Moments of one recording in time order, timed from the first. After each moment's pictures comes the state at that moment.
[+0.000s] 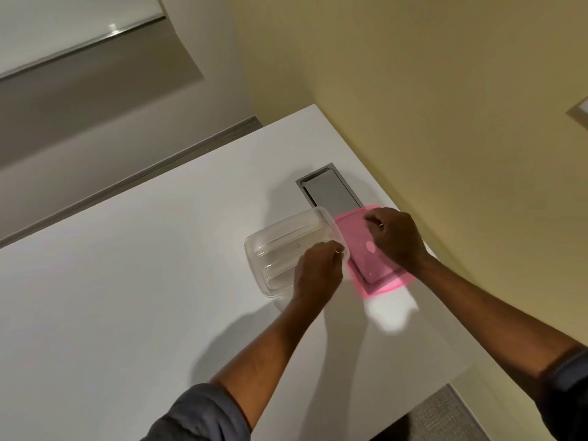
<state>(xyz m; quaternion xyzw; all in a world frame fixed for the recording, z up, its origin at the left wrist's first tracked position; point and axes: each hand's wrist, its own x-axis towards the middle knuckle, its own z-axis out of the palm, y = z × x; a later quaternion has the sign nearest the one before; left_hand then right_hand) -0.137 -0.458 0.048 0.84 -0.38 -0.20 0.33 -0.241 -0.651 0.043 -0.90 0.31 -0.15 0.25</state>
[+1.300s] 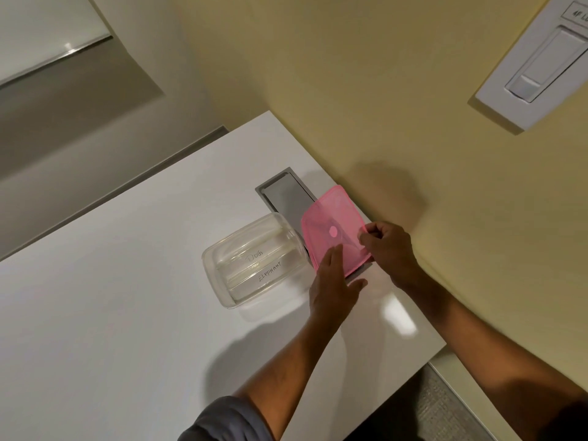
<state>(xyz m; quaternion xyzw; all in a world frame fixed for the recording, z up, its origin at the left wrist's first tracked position) -0.245 -0.515 0.034 0.84 -0.37 -0.29 0.28 -0.317 -0.657 0.057 -0.69 0.54 -0.14 0.46</state>
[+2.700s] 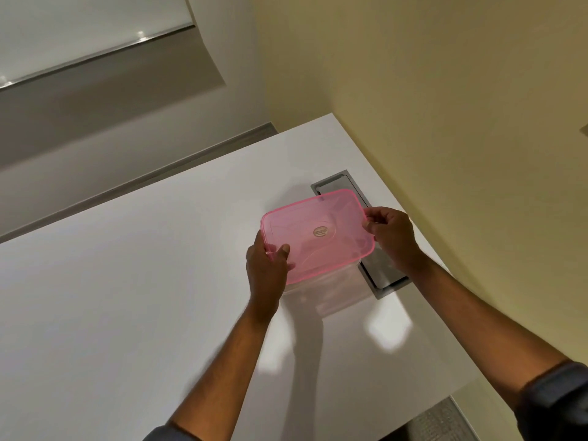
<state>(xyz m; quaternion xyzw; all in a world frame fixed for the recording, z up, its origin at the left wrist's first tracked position) -0.072 -0.378 0.070 0.78 -0.05 -0.24 0.57 -0.203 -0.625 0.059 -0.69 0.48 -0.14 0.52</state>
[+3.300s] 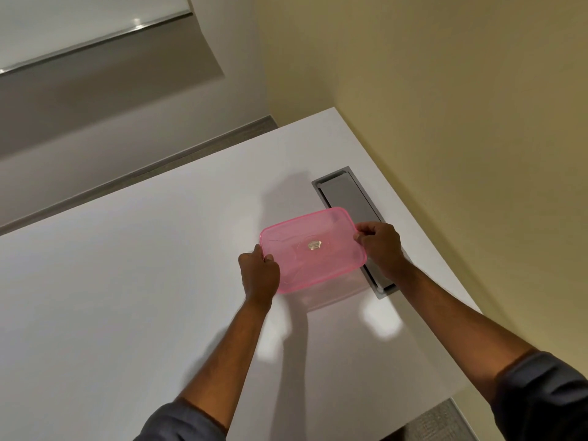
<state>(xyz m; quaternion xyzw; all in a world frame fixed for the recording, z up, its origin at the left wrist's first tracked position) -0.051 -0.372 0.027 0.88 -0.01 -0.26 0.40 -0.193 -0.601 0.031 -0.73 0.49 -0.09 0.47</state>
